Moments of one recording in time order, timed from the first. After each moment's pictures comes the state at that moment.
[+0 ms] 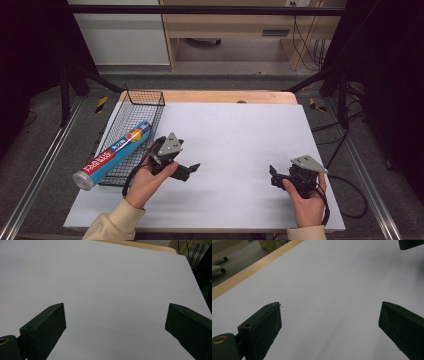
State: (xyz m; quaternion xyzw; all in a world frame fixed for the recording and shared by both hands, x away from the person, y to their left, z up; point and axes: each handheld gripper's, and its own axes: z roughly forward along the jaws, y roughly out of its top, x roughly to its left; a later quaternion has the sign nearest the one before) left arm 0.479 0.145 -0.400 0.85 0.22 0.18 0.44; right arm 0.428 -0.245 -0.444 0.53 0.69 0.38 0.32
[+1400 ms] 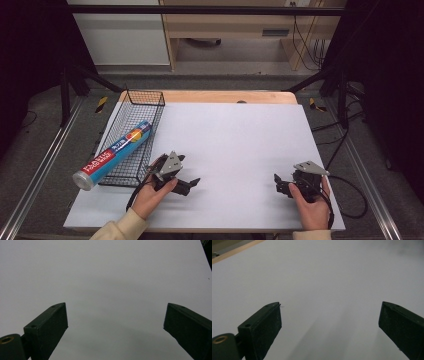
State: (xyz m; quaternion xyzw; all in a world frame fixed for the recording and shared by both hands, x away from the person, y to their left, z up) left arm 0.464 0.157 -0.465 0.84 0.23 0.19 0.46; right arm 0.425 -0.263 -0.468 0.55 0.71 0.34 0.28
